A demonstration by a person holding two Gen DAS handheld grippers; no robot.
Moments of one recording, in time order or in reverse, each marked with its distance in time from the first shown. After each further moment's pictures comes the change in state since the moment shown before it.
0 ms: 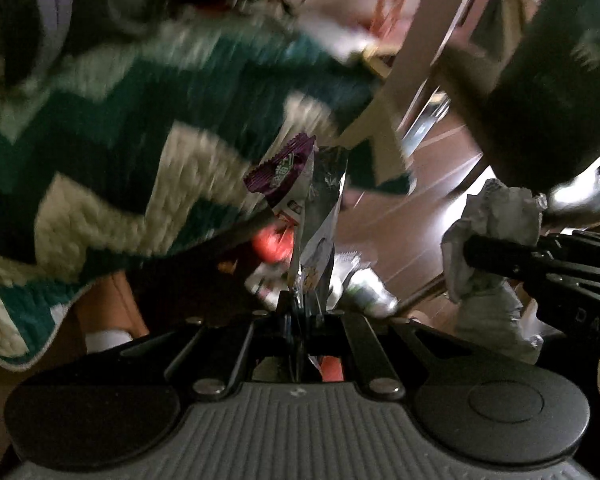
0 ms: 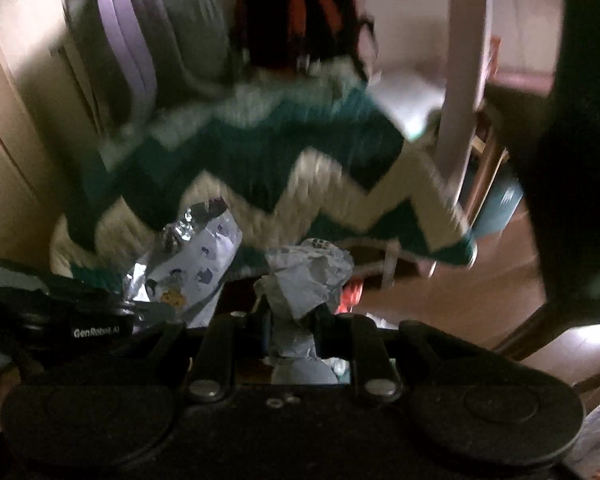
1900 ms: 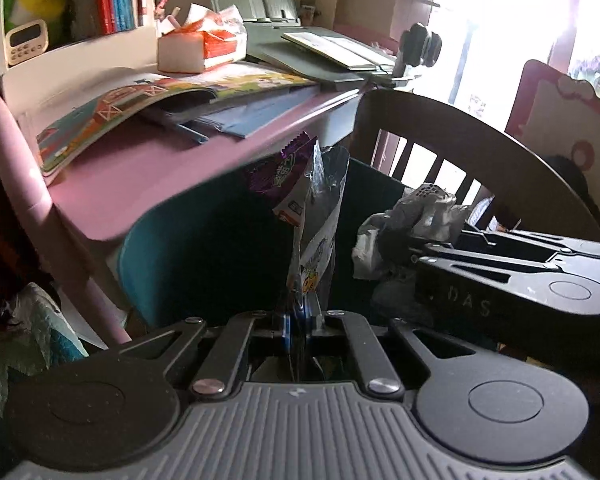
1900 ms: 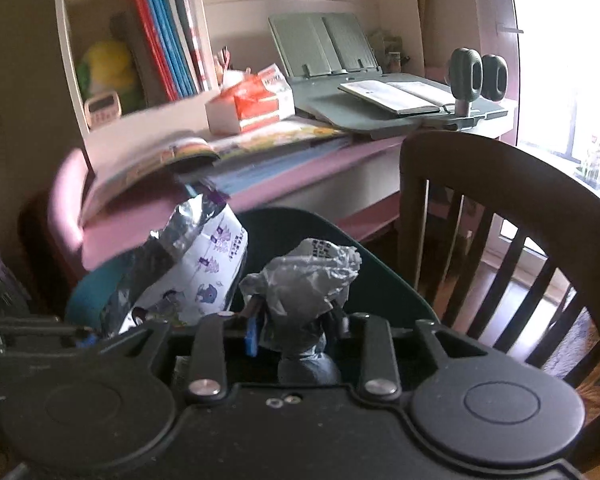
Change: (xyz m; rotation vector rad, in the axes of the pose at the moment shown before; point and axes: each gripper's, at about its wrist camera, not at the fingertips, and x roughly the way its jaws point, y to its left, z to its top) left arm -0.024 -0.400 0.292 0.362 -0.216 -0.202; right arm -0.166 -0.340 0.209 0.257 -0.325 -0.318
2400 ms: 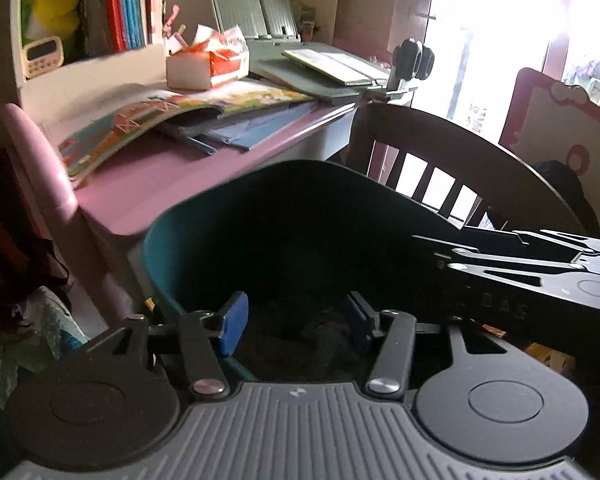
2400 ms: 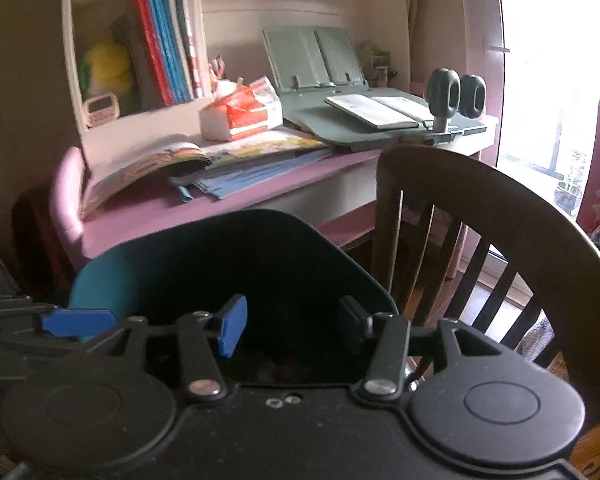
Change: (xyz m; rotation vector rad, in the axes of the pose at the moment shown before) left arm -0.039 -0.004 -0.012 0.001 -0.048 0.017; right arm -0.044 0.000 -0.007 -0.020 -0.031 -0.040
